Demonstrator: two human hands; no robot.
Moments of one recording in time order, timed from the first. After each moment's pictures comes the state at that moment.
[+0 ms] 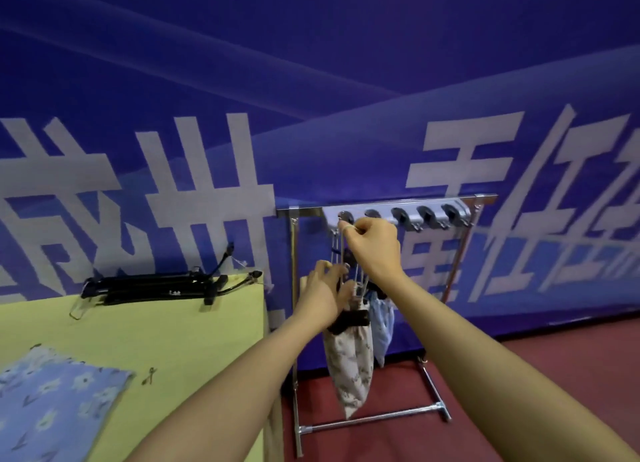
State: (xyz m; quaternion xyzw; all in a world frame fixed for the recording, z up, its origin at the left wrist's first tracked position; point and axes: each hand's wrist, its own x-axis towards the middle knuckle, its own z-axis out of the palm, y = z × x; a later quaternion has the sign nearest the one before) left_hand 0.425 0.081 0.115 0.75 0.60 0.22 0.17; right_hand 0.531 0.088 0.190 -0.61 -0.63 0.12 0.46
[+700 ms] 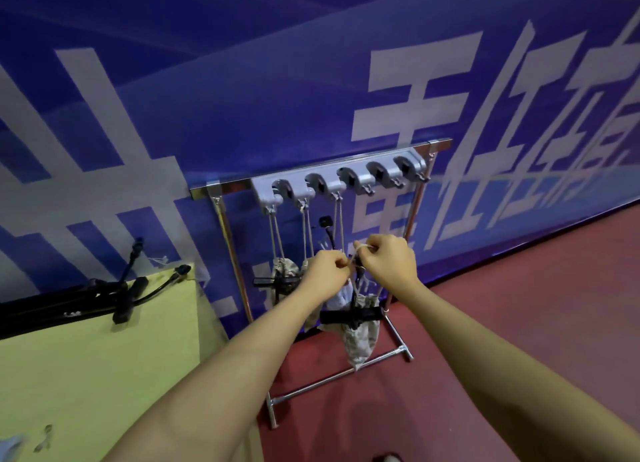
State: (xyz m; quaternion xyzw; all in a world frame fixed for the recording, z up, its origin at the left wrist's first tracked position) left_hand 0.529 0.174 0.068 0.72 0.54 0.20 0.39; right_hand 0.659 0.144 0.080 -0.74 -0.58 0.10 0.32
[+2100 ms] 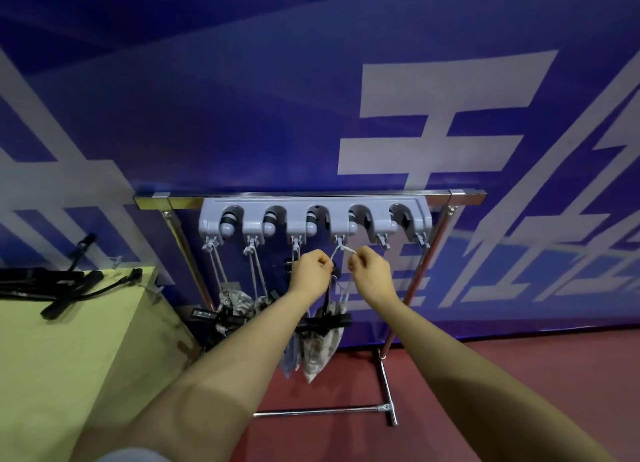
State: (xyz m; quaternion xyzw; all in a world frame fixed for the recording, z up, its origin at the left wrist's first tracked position) left_hand 0.670 0.322 0.036 0.55 0.68 0.30 0.37; right_hand 0.794 0.319 0.029 -0.64 -0.61 0.34 0.34
